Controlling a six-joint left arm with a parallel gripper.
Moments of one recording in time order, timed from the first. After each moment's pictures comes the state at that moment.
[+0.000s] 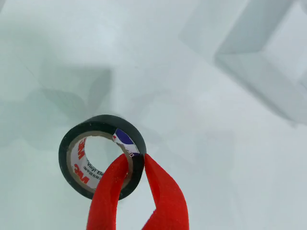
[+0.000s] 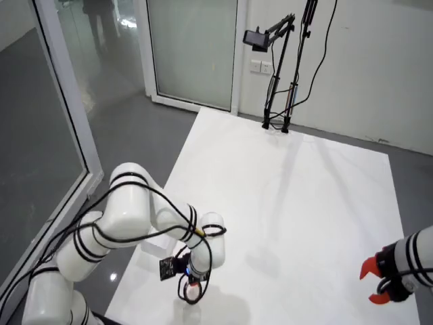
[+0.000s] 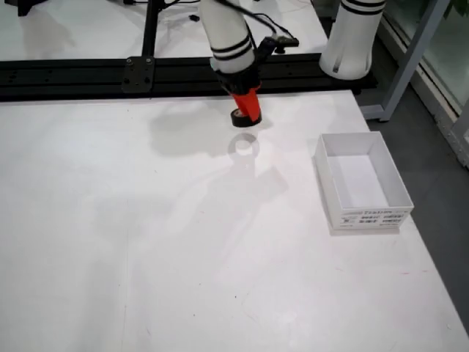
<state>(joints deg) -59.7 46.3 85.2 17.1 60.6 -100.1</state>
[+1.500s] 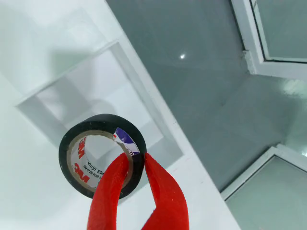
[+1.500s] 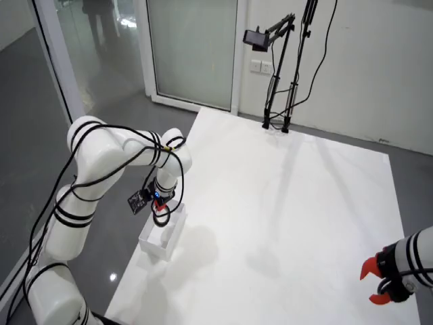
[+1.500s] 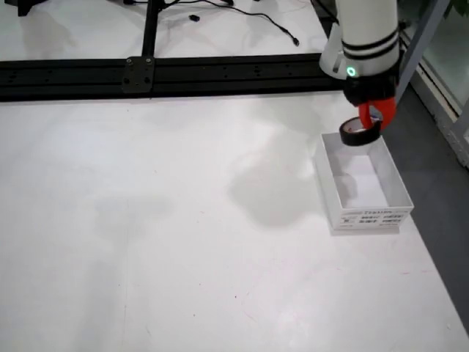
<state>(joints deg) -28.7 36.4 85.4 24.2 66.3 -98.3</state>
